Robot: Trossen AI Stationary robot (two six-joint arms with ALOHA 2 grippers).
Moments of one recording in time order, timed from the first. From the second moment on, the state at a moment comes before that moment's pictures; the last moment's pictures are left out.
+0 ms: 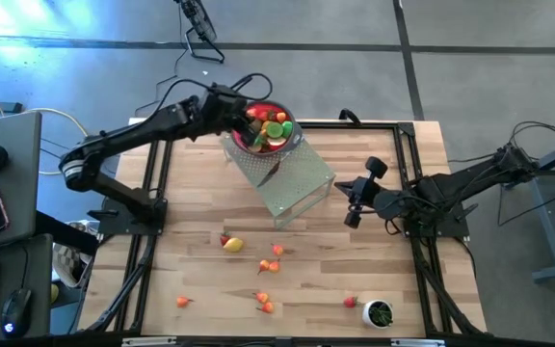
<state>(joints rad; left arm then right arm) 0.47 1.38 1.37 -0.57 -0.27 -0.18 0.34 1.02 0.87 -0.43 0.78 0.20</state>
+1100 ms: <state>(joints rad) 0.41 1.43 1.37 -0.56 -0.27 -0.07 0.34 1.02 0.87 -0.43 0.77 0.20</state>
